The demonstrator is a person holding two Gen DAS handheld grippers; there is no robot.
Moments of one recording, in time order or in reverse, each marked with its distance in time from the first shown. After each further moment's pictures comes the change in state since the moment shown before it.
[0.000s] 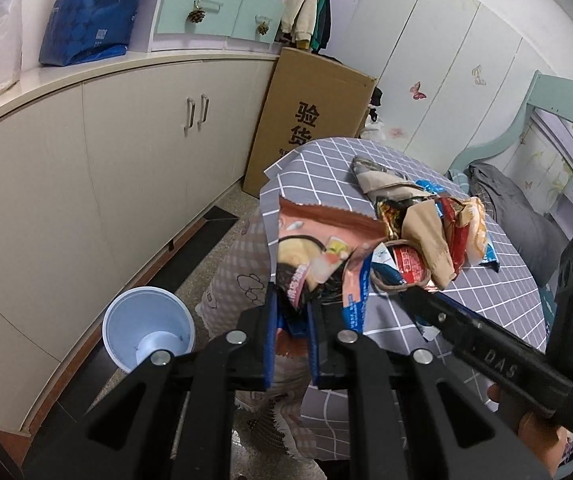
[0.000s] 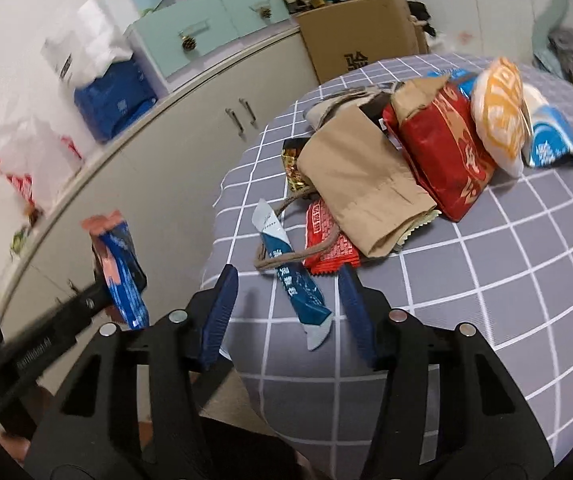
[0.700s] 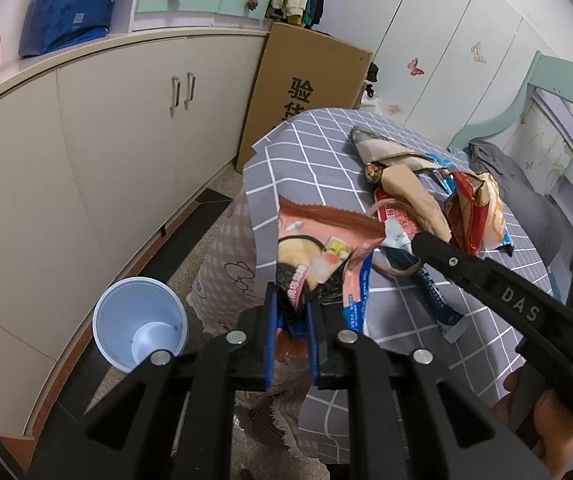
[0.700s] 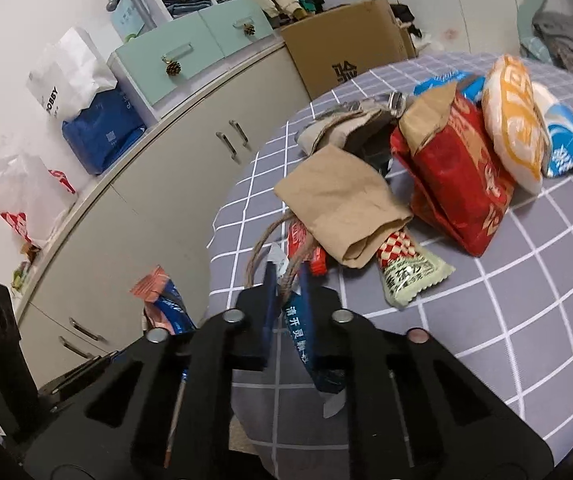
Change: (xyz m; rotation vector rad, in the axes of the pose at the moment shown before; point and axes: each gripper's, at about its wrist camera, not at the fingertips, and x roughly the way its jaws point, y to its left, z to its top) left arm 0.044 -0.009 0.001 0.030 0.080 -0.009; right arm 0.017 -0.001 0.017 0.060 -0.059 -0.001
